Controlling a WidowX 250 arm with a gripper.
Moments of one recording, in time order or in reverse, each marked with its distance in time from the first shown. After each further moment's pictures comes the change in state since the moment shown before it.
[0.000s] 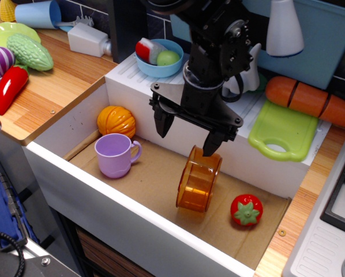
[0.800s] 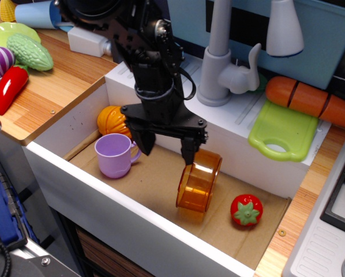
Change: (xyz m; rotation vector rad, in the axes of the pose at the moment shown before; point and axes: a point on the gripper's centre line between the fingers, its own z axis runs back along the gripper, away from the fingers) arm -0.008 0.019 -0.029 -0.324 -0.012 0.043
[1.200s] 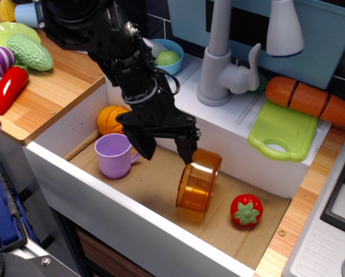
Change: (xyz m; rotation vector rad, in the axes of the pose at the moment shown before) arm 0.001 0.003 -0.017 -0.121 -0.001 0.053
